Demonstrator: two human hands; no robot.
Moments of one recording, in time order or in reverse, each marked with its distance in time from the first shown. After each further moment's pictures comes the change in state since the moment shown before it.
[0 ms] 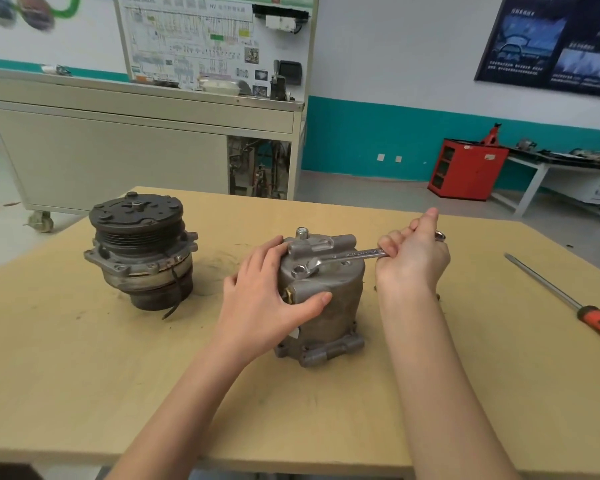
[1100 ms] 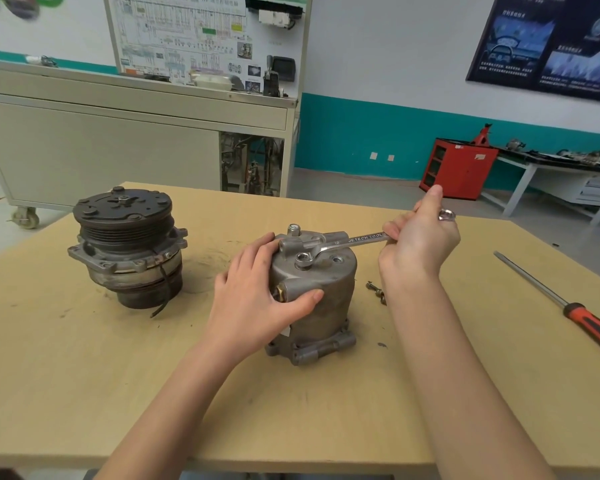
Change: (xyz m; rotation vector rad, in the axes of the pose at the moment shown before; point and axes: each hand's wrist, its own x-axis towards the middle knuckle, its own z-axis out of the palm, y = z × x) left_hand 0.000 0.000 0.000 0.007 0.006 0.000; right_hand -0.002 -0.014 0.010 -0.109 -0.078 -0.202
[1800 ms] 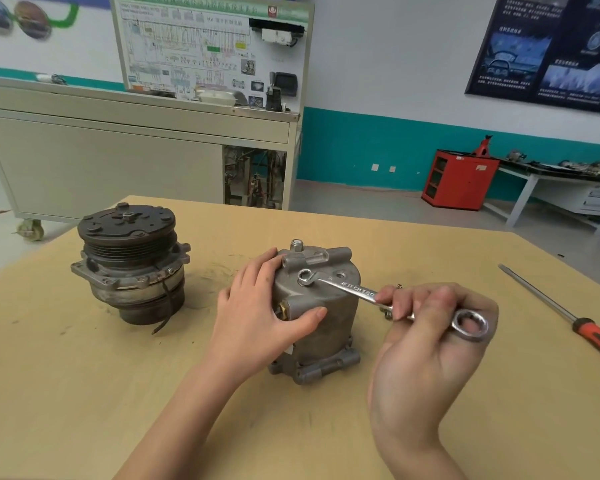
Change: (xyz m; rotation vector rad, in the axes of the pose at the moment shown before) left_hand -0.001 -0.001 0.001 -0.019 0.019 0.024; right_hand -0.088 0.011 -0.054 -0.067 -0.275 -0.582
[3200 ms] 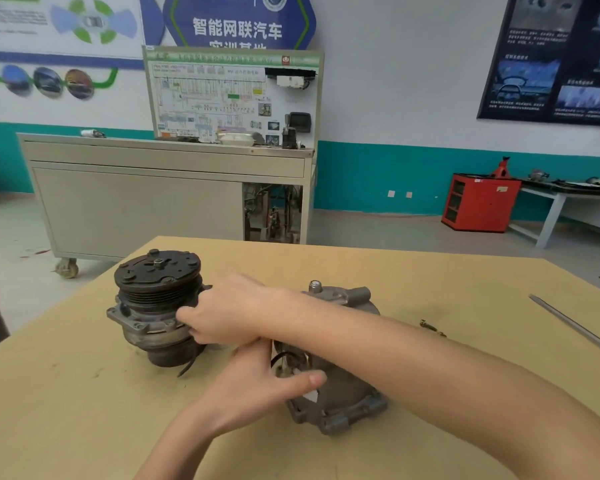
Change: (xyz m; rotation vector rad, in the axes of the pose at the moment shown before) left_hand -0.006 -0.013 -0.034 -0.251 -0.374 -0.107; right_hand -0.002 0.075 0.158 -1.092 -1.894 -0.984
